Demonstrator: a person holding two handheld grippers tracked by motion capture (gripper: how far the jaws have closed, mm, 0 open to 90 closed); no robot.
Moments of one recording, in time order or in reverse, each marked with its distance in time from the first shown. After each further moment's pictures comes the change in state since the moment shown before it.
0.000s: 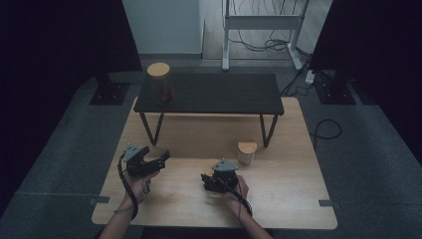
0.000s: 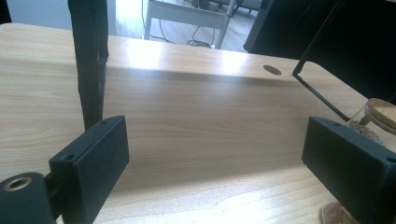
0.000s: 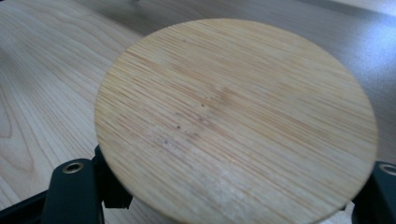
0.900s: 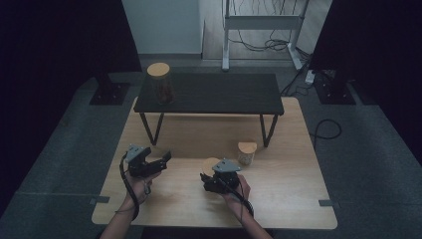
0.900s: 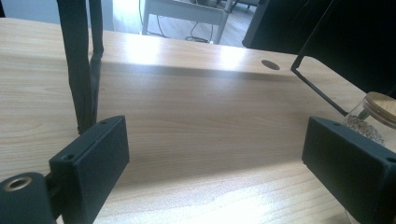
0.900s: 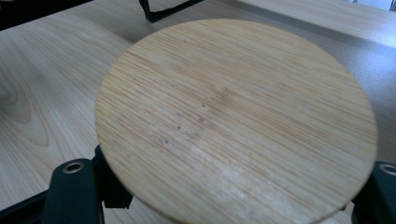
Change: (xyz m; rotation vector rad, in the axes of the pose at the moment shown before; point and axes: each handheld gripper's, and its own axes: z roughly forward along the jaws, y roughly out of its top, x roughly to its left) left arm -0.002 -0.001 0.003 0.017 -0.006 0.006; right arm 0.004 0.006 -0.020 -0.041 0.013 -0.020
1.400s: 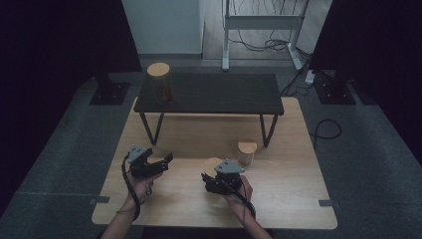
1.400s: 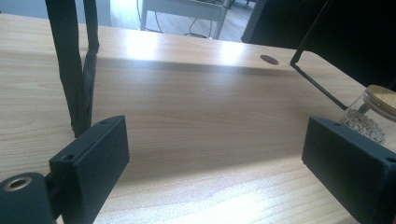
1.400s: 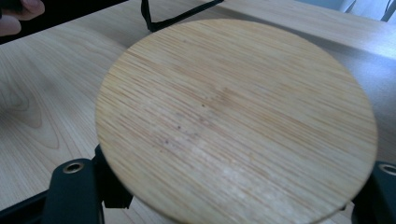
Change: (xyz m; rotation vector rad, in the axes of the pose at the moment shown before) left arm -0.001 -0.002 0.003 0.015 -0.005 0.010; right arm 0.000 0.000 -0.013 -0.024 -0.005 0.005
